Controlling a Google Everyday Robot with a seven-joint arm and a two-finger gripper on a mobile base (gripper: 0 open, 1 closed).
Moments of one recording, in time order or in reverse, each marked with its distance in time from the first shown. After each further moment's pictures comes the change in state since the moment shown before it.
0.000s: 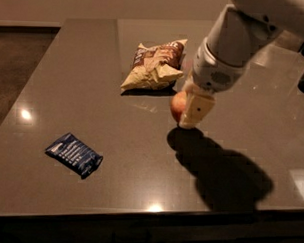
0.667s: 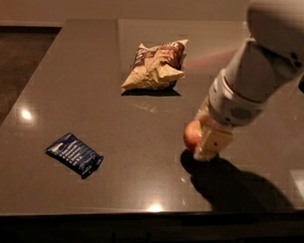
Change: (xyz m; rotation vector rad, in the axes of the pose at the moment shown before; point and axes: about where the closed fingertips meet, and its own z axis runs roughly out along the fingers) arm 0.039 0.066 0.010 -0.071 0.029 0.028
